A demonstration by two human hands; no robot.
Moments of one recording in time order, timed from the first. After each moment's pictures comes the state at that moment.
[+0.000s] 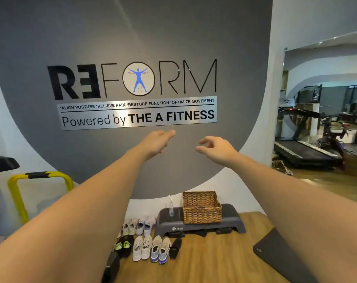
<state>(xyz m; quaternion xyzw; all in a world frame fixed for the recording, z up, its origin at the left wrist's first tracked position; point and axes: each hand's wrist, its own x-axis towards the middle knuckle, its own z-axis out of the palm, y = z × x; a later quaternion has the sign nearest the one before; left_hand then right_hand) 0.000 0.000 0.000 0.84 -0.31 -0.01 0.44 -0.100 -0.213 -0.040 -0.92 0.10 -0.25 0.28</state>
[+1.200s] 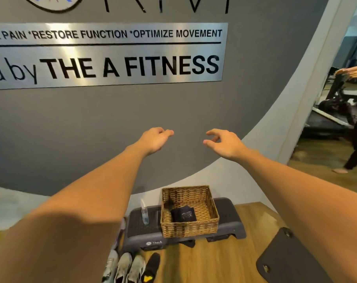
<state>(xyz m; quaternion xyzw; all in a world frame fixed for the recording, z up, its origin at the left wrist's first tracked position) 0.616 -0.470 -0.166 0.87 -0.25 -0.13 0.40 0.464 -0.674 -0.182 -0.93 0.20 -0.14 0.28</state>
